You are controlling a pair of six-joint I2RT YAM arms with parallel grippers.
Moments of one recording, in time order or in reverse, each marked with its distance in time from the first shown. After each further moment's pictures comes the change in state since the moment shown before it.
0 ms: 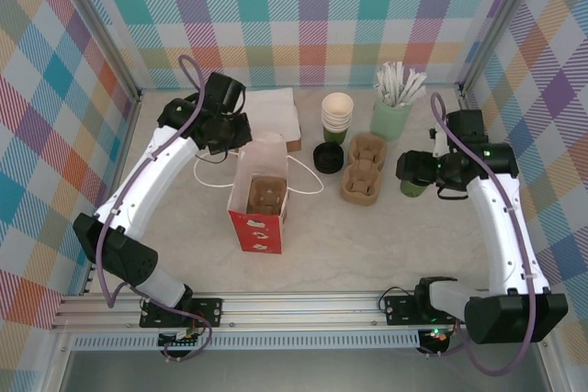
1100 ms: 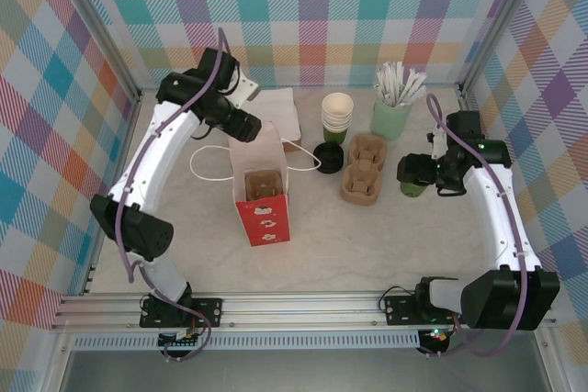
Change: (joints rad) left arm 0.069 0.220 0.333 -0.176 0.124 0.923; right arm -0.056 0.057 -0.064 0.048 -0.051 -0.076
